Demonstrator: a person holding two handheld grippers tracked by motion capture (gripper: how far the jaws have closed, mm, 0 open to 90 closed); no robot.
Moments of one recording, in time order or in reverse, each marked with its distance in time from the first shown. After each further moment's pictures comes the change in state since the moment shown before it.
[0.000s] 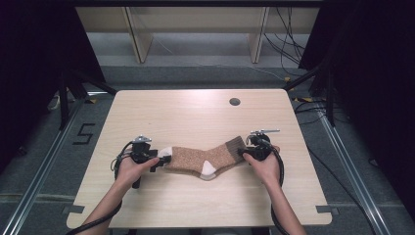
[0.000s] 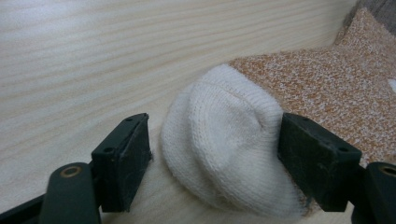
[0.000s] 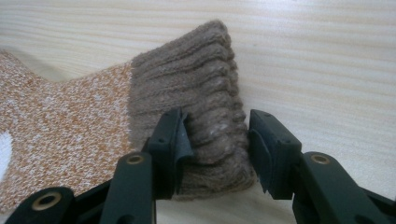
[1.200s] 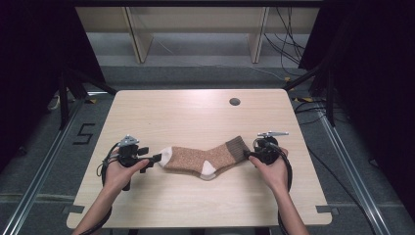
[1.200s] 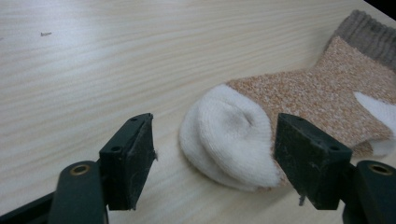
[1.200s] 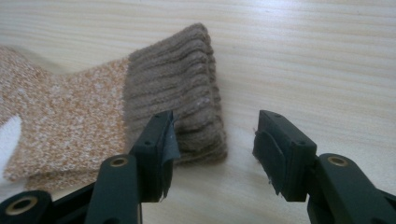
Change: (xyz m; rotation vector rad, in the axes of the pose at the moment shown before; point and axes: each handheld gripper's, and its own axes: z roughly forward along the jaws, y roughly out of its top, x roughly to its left) left arm -0.003 -0.002 -0.038 -0.141 0.036 0.018; right arm -0.005 -0.010 -0.025 -0.062 -0.012 -0.003
